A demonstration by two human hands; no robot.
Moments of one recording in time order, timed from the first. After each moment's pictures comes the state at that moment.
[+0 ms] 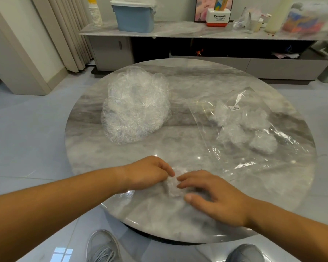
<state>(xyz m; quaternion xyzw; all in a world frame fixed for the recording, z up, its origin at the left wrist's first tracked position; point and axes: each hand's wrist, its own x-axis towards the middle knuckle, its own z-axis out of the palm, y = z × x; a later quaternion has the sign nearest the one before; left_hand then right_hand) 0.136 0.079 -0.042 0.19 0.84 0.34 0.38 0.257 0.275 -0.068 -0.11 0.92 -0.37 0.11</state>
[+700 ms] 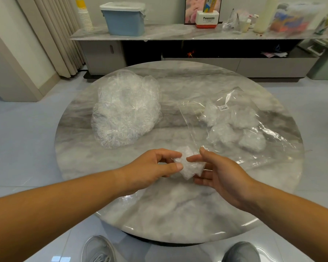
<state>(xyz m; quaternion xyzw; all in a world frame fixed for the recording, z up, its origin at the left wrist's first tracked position) 0.147 0.099 -0.038 0.21 0.74 0.52 0.37 0.244 0.291 -0.044 0.25 0.62 -0.74 0.08</state>
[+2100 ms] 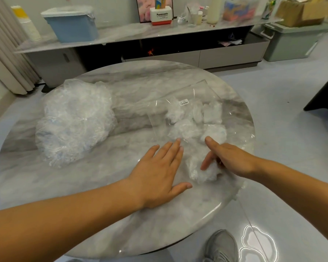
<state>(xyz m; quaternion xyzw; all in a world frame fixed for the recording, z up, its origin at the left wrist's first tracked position) 0.182 0.217 -0.066 0.57 0.82 -0.08 0.02 0.284 0.438 -0.050 0.22 0.85 -0.46 0.12</state>
